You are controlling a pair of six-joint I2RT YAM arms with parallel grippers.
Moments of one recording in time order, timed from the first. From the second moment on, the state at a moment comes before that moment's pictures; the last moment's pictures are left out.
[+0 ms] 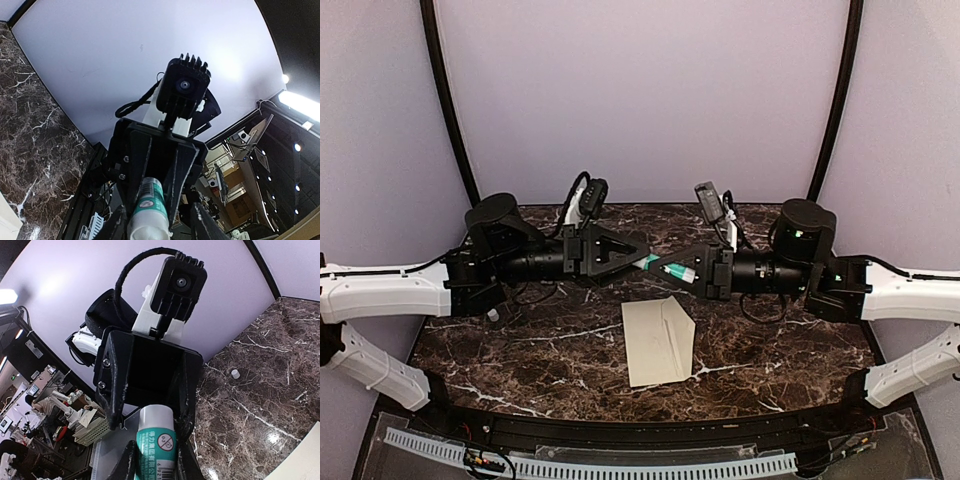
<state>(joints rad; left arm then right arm) -0.98 1.28 0.89 0.49 0.57 -1.05 1.08 1.16 0.87 0.27 -0.39 0.65</state>
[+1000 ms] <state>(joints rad) -0.99 1.30 0.90 0.48 0.56 -1.08 1.08 1.16 0.87 0.26 -0.36 0.66</state>
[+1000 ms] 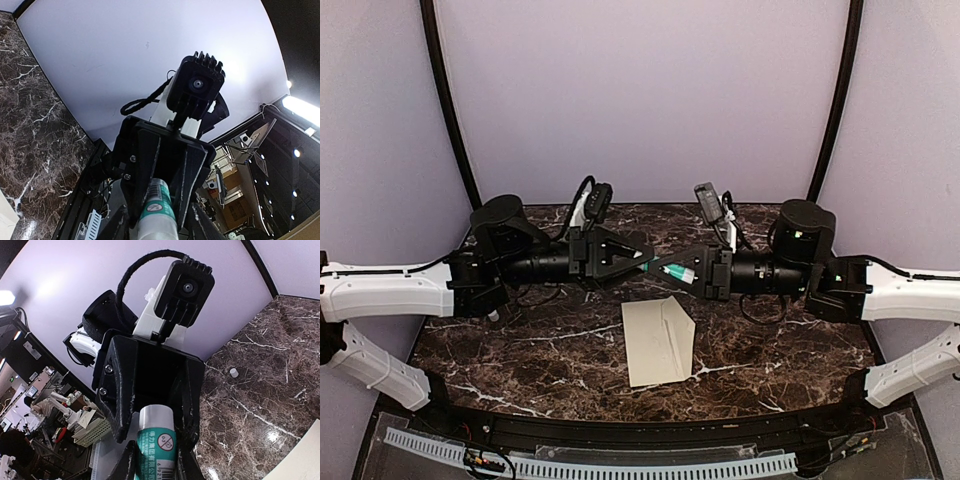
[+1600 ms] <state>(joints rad) -1.00 1.30 0.90 0.49 0.50 -1.10 1.09 1.15 0.87 0.25 -0.34 0.66</state>
